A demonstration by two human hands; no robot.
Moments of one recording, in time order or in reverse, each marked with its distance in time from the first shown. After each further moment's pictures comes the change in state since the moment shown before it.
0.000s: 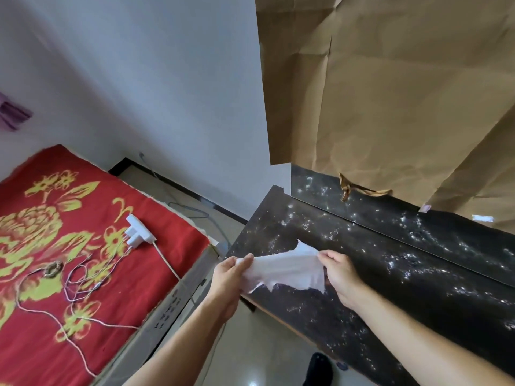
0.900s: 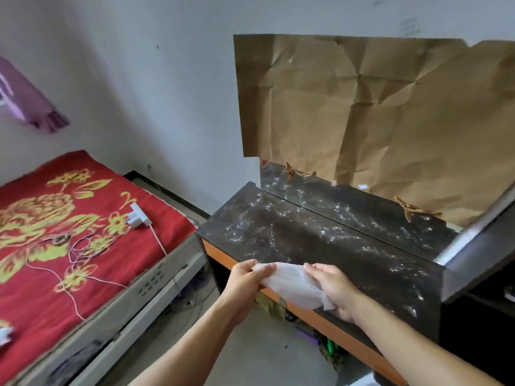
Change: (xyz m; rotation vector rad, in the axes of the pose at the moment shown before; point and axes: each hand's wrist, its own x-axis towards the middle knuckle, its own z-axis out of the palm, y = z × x) left_hand -0.272 -0.105 0.088 0.024 -0.238 0.225; right_hand -0.261 0.062 -0.149 -0.002 -0.266 -0.064
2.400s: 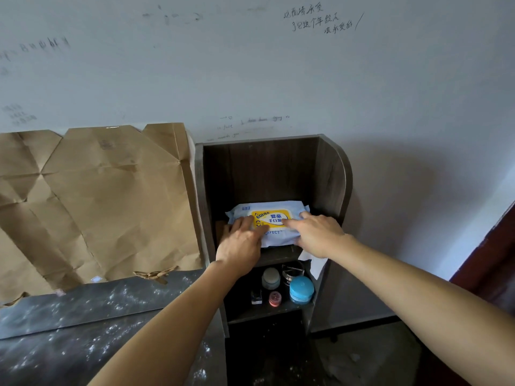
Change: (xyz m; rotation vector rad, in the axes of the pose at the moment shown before) left_hand 0.069 0.034 0.567 1.443 -0.480 1.226; right_hand -0.165 -0.027 -0.510 -1.450 0.812 0.095
